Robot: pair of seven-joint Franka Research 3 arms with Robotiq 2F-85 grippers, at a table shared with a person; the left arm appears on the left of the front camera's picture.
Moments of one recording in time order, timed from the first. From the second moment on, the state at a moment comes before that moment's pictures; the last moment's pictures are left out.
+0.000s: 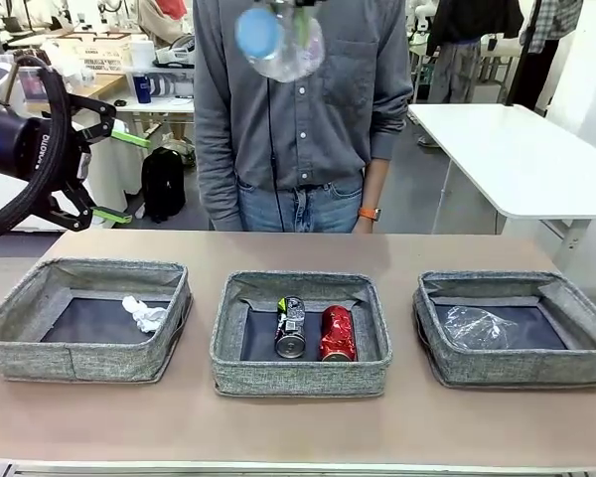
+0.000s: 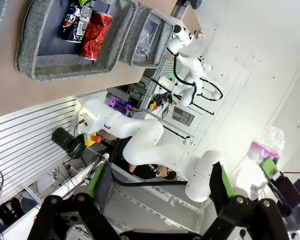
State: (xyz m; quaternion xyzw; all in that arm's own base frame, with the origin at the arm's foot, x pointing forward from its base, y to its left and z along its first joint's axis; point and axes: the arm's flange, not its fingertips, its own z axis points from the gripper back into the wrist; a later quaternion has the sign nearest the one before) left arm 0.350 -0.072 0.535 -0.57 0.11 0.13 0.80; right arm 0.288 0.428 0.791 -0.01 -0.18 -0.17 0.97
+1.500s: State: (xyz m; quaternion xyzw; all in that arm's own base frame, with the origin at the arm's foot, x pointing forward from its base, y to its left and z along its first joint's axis) left arm 0.350 -0.072 0.535 -0.57 0.11 0.13 0.80; right arm 0.290 0.432 0.795 0.00 -0.19 -0.17 0.97
